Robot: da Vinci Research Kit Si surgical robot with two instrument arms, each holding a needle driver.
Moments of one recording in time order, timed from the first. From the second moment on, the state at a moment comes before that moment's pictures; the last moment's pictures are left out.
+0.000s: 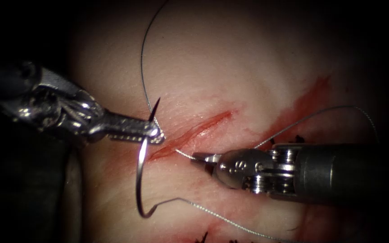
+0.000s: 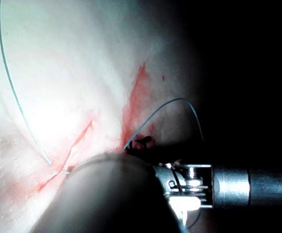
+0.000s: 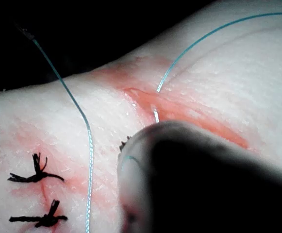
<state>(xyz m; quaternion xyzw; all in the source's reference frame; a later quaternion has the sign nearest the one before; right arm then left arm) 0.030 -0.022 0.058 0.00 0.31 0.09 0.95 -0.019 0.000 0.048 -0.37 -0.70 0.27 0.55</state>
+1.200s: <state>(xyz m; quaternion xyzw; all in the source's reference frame) 0.002 -0.014 0.064 0.03 0.13 0.20 0.97 -0.019 0.000 0.048 -0.37 -0.70 0.27 0.55</state>
